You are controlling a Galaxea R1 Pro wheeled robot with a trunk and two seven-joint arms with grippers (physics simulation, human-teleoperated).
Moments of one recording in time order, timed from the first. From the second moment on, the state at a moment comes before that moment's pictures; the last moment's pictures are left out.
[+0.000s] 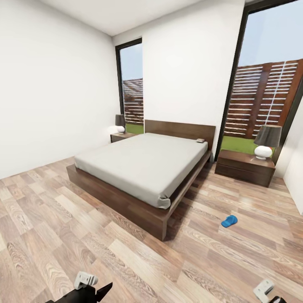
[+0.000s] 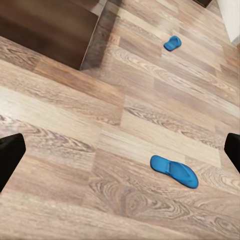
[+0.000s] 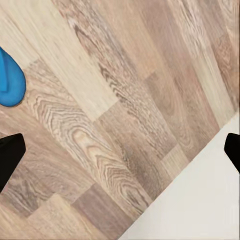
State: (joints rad) left arm 0.00 0.11 0.14 -1.16 0.09 0.28 -0.74; right arm -0.11 -0.30 -0.05 -0.93 0.52 0.59 0.29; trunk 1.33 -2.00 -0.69
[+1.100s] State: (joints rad) left arm 0.00 0.11 0.14 -1.16 0.09 0.29 -0.74; right arm -0.11 -0.31 -0.05 -1.00 0.55 0.48 0.90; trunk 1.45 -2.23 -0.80
